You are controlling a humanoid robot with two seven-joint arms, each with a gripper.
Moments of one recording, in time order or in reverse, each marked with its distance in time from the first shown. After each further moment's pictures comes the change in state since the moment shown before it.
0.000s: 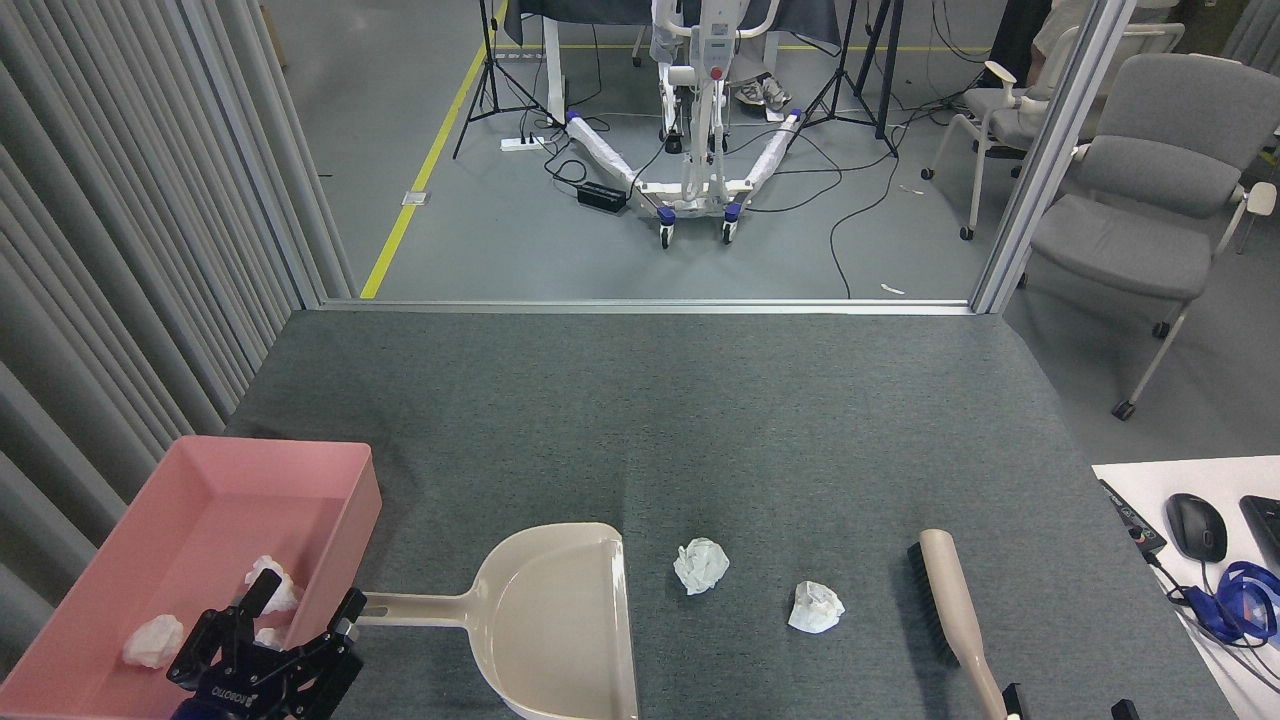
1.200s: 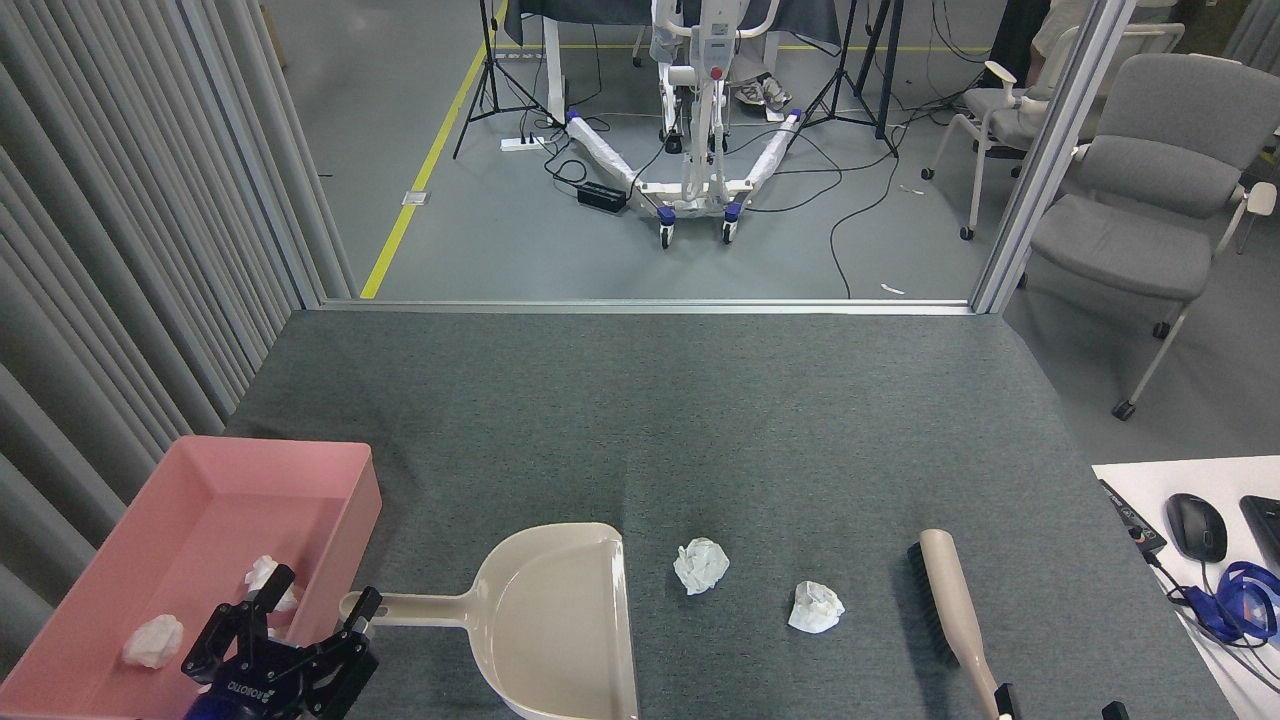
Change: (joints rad) left arm -0.015 -0.027 -0.002 0.000 -0.076 0.000 -0.007; right arm -0.002 0.026 0.006 0.000 0.000 0.000 -0.005
